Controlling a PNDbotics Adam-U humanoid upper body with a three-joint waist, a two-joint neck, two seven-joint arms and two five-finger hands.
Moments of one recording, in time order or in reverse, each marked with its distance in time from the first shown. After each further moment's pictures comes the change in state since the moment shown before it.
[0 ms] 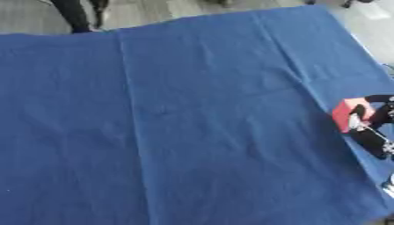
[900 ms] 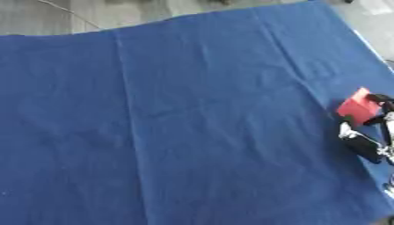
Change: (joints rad) left arm -0.008 0.000 0.000 0.000 -0.004 0.000 0.000; right arm 0.008 0.001 -0.012 0.000 0.103 0.180 0.172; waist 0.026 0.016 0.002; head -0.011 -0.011
